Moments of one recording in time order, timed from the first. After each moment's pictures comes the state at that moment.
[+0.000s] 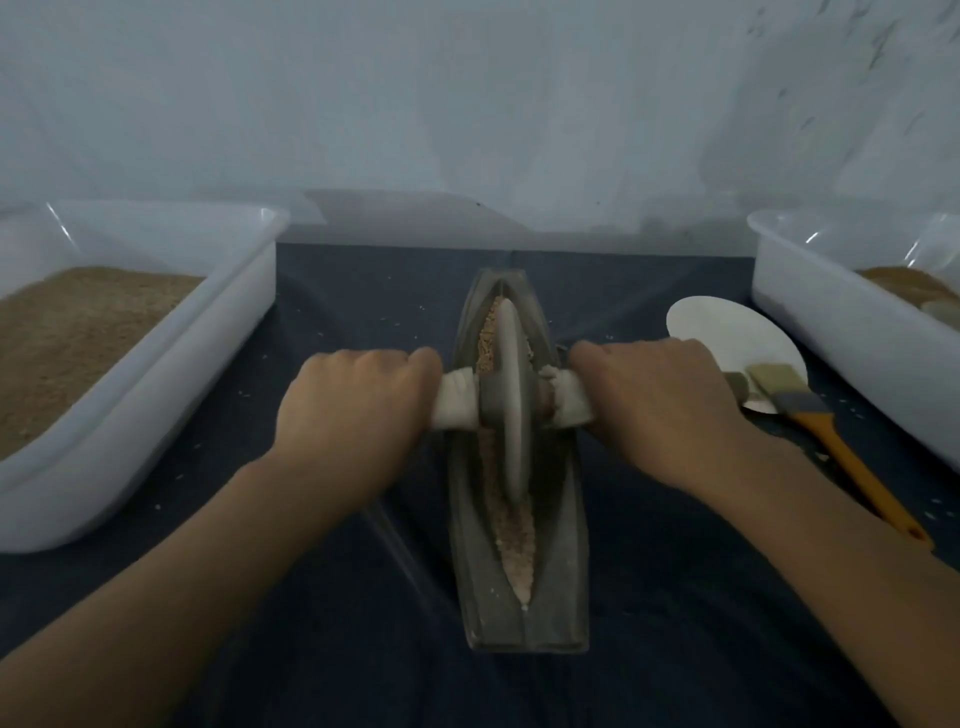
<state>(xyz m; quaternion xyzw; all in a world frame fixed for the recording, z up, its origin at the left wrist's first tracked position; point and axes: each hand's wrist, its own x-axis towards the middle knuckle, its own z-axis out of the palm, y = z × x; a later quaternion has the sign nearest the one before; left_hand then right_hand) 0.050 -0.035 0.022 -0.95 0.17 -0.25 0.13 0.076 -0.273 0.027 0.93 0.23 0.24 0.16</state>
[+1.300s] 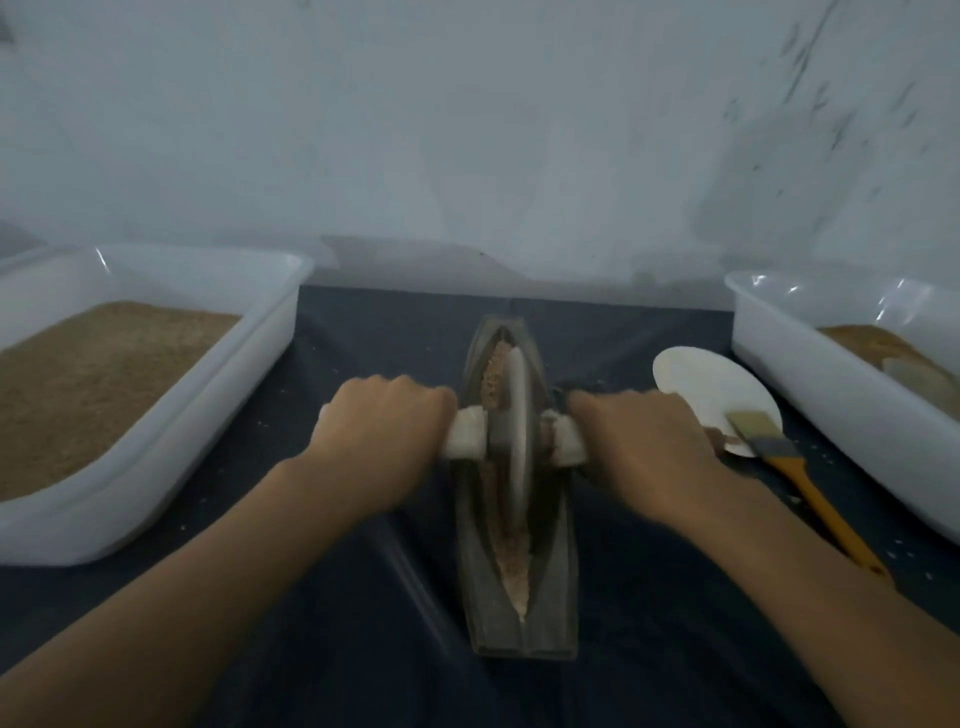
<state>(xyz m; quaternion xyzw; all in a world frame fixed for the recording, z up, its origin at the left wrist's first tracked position) 0.064 -0.037 0.027 -0.96 0.15 -0.19 0.11 0.071 -0.274 0.030 0.95 0.23 0.20 0.12</state>
